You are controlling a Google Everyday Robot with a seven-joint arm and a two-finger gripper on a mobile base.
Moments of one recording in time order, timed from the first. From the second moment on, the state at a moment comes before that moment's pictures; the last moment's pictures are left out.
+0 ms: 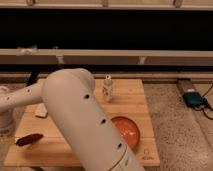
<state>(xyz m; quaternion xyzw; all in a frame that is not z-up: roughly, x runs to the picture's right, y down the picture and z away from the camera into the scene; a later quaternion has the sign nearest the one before) -0.467 0.261 0.694 -0.44 -0.20 -0.19 0.85</state>
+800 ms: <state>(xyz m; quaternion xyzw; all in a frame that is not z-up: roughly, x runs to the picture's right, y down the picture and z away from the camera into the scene) -0.474 0.252 0.687 -0.48 -0.26 -0.19 0.81</state>
